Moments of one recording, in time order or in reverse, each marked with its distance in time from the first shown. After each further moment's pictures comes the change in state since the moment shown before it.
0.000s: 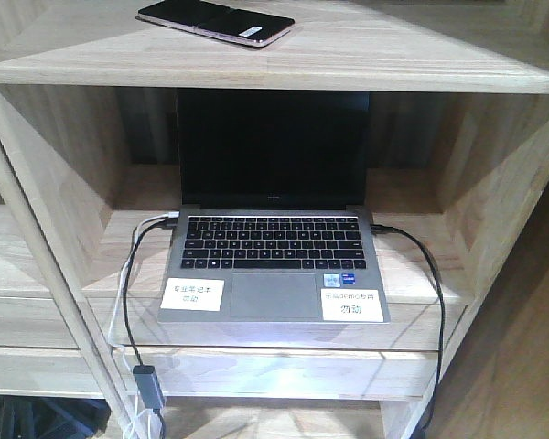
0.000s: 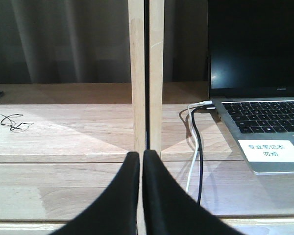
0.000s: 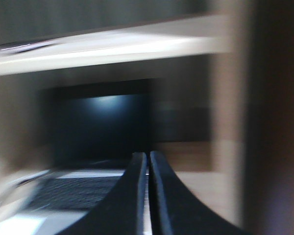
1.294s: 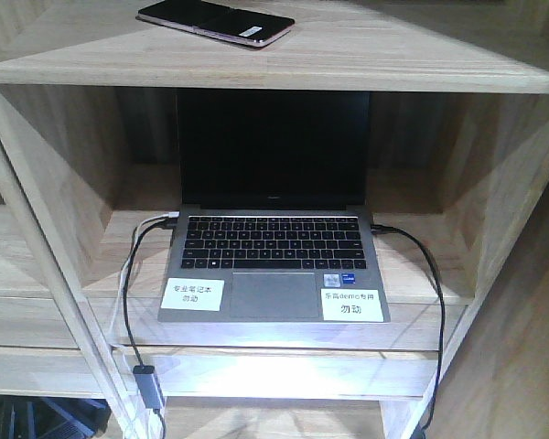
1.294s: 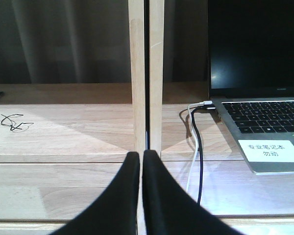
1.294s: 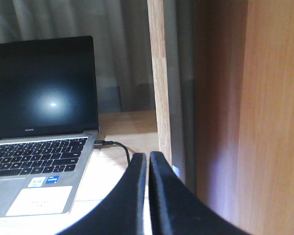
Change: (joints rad) left arm 0.000 0.000 0.000 0.000 0.000 0.000; right arm -0.077 -0.322 0.502 -0.040 -0.215 -0.039
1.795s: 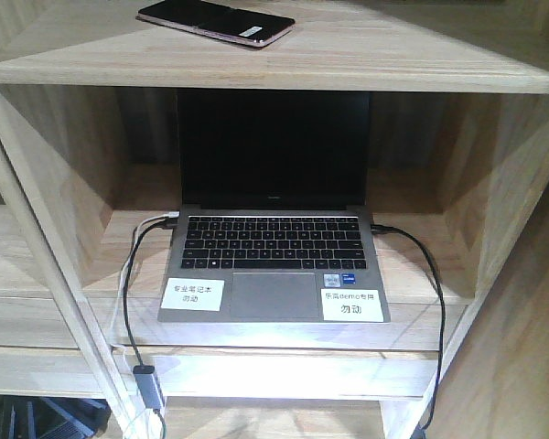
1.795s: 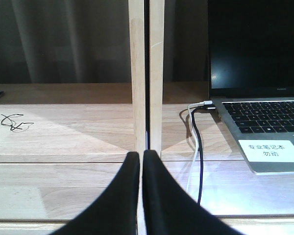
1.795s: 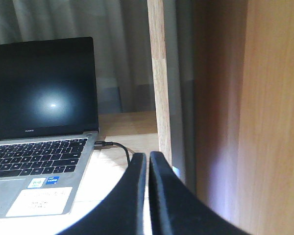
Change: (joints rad) left arm 0.000 0.000 0.000 0.000 0.000 0.000; right arm 0.000 0.000 0.000 0.000 -0.001 0.000
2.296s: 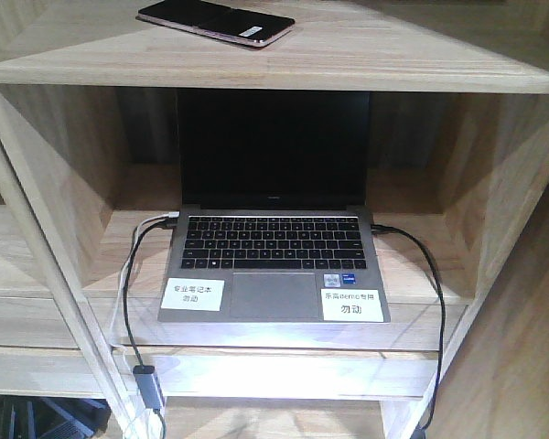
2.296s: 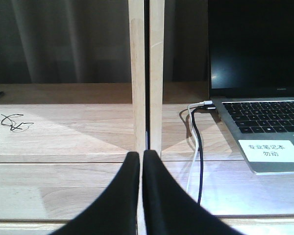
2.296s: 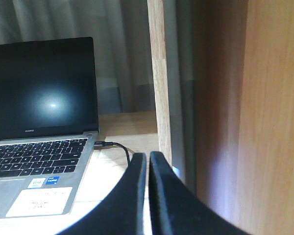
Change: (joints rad) left arm 0.000 0.000 0.000 0.000 0.000 0.000; right arm 0.000 0.000 0.000 0.000 0.000 0.000
